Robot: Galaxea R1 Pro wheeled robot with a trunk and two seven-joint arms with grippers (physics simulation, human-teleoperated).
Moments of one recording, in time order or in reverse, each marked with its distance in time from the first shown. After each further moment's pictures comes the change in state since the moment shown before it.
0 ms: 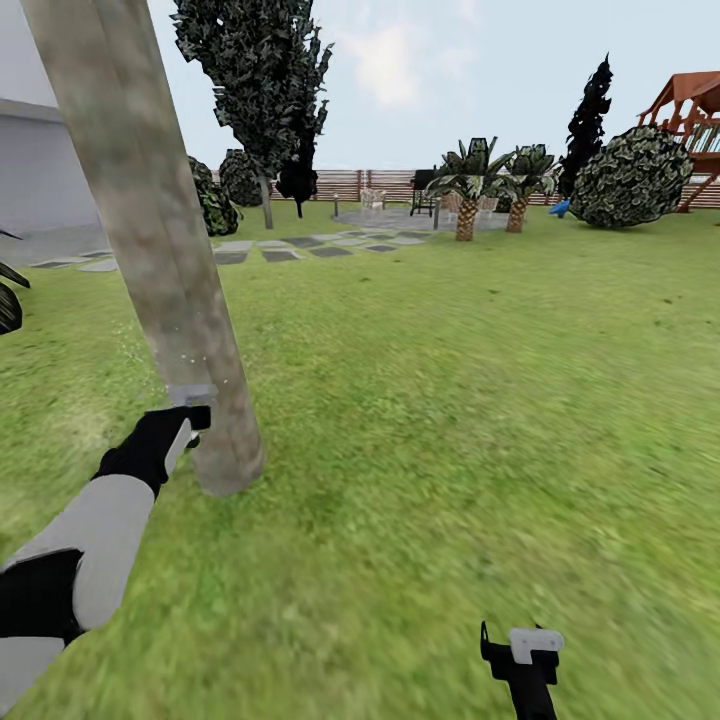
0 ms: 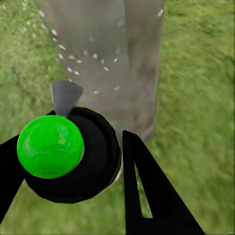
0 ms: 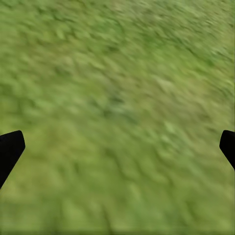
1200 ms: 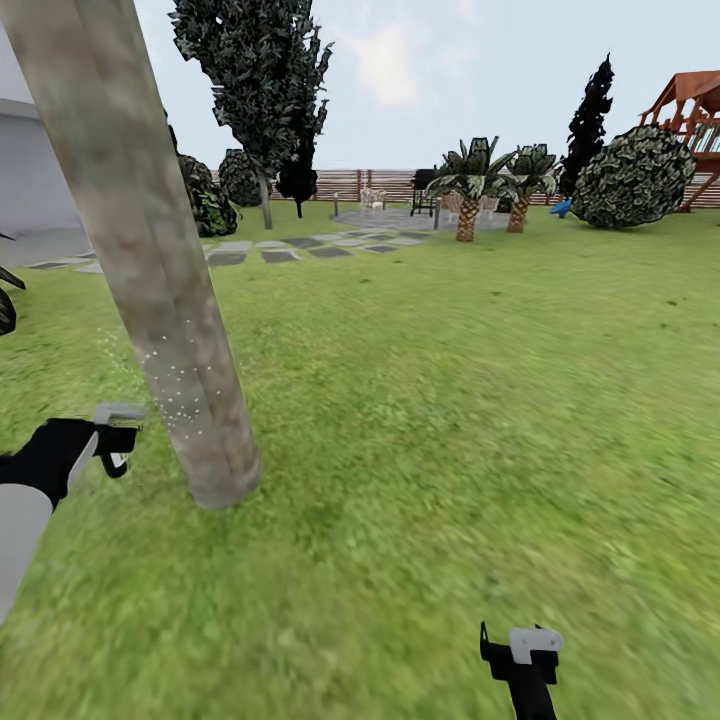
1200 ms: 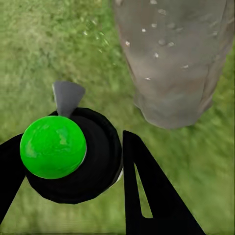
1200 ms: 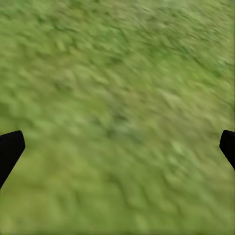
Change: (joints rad) left arm 0.000 0.300 -0.145 0.074 -0.005 0.103 -0.259; right arm 0.000 0.000 0.001 0.000 0.001 0.000 0.003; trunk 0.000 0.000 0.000
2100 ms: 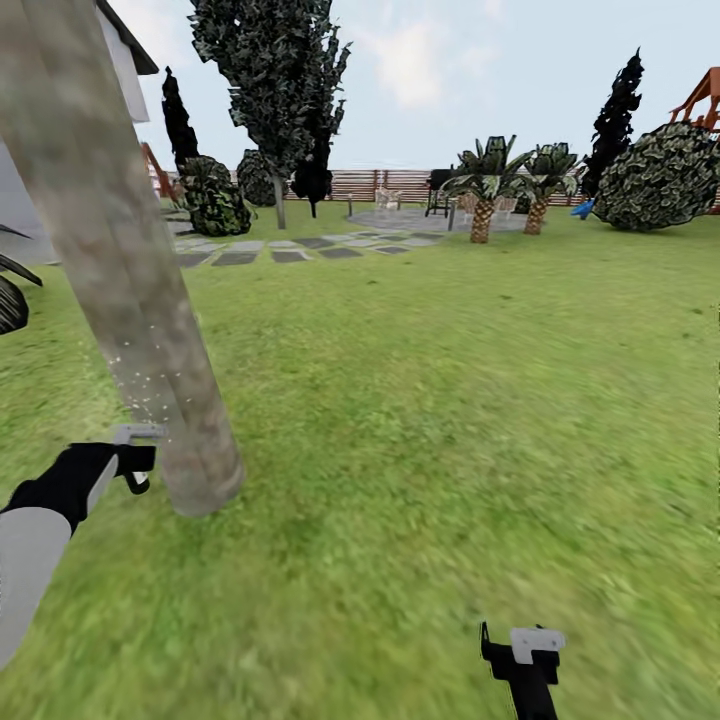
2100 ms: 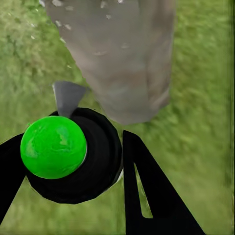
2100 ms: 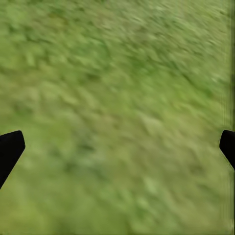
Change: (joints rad) left arm 0.081 -0.049 0.006 -0.003 0.063 -0.057 0.020; right arm 0.000 -0.002 -0.001 0.000 -0.002 0.000 -0.005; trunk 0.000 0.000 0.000
